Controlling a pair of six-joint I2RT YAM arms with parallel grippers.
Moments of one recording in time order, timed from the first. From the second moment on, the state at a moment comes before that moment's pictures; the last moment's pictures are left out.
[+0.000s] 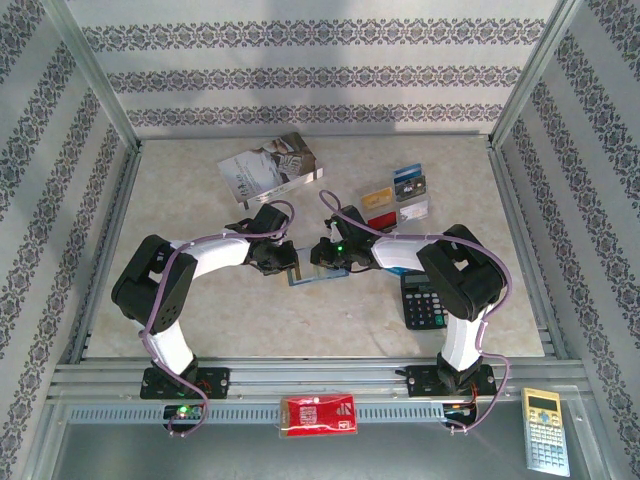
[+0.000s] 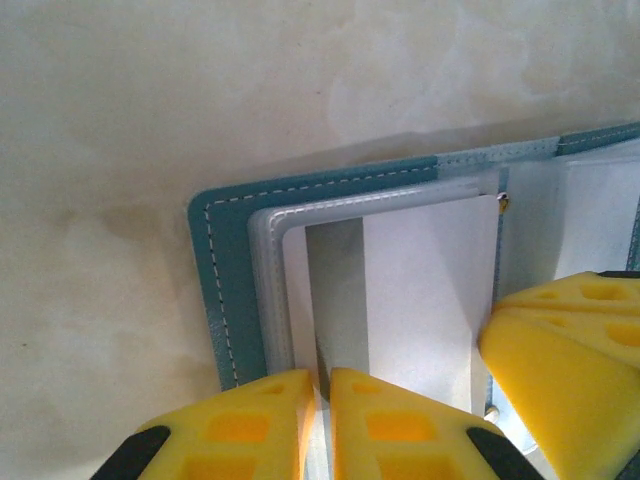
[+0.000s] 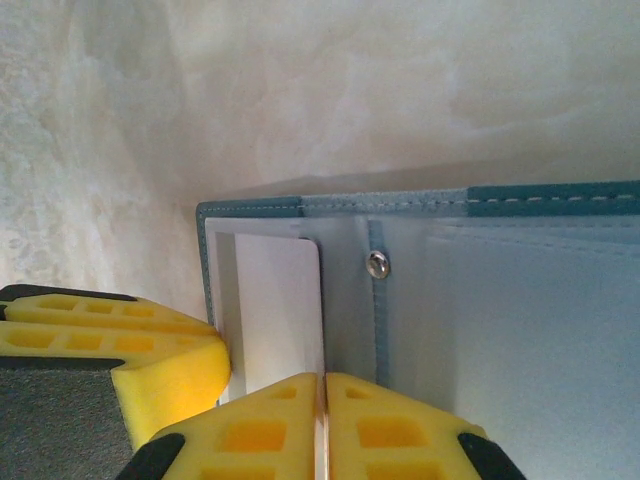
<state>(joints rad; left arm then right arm) -0.50 1.75 0.97 -0.35 0.29 -0.74 0.62 1.86 0.95 0.01 -0.45 0.81</state>
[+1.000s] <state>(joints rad) -0.49 1.73 0.97 -0.39 0.25 -0.72 0.62 1.80 0.88 0.04 -0.43 0.79</state>
